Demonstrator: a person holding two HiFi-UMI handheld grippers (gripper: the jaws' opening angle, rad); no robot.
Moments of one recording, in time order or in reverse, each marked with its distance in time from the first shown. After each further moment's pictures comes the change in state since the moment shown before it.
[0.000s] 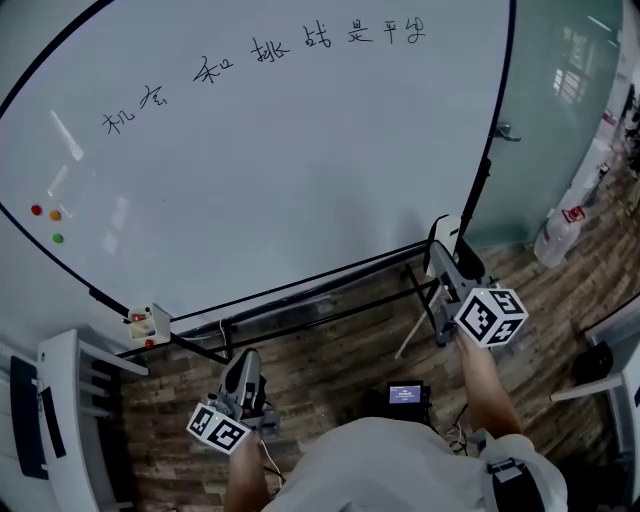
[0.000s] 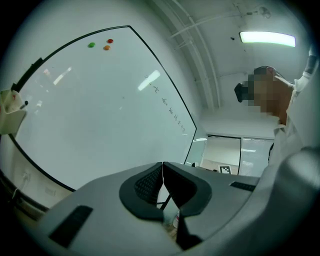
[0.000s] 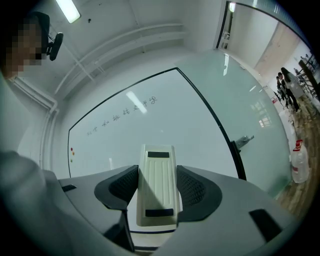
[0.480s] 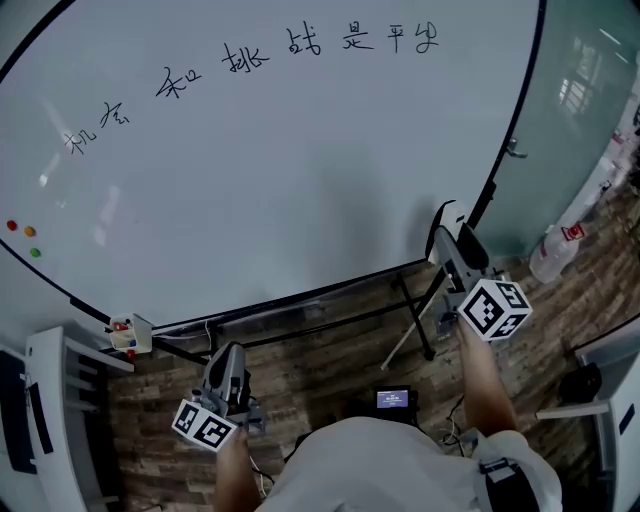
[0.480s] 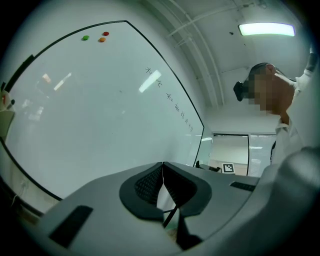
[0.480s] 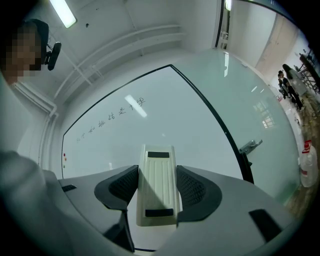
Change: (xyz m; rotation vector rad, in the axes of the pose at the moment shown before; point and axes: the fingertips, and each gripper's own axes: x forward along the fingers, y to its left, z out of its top) left arm 0.080 0.018 0.009 0.037 -0.025 0.051; right arm 0.075 -0.055 0.046 0.003 -0.055 0.027
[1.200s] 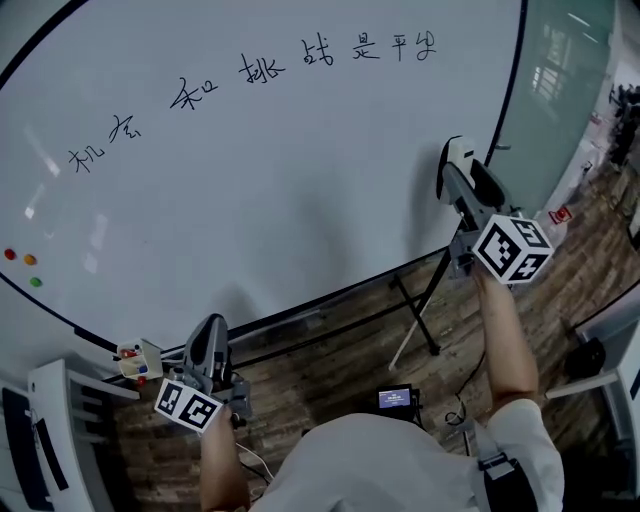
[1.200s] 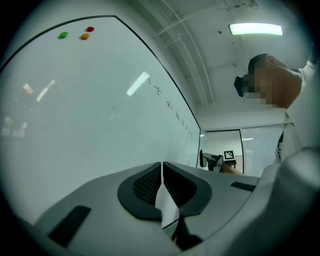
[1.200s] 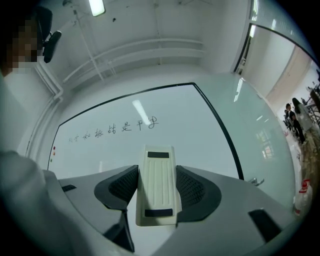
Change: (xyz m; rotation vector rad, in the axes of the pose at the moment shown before) left arm 0.040 0.044 0.083 0.126 -0.012 -0.098; right arm 0.047 0.041 0.101 -0.213 -0.117 -0.048
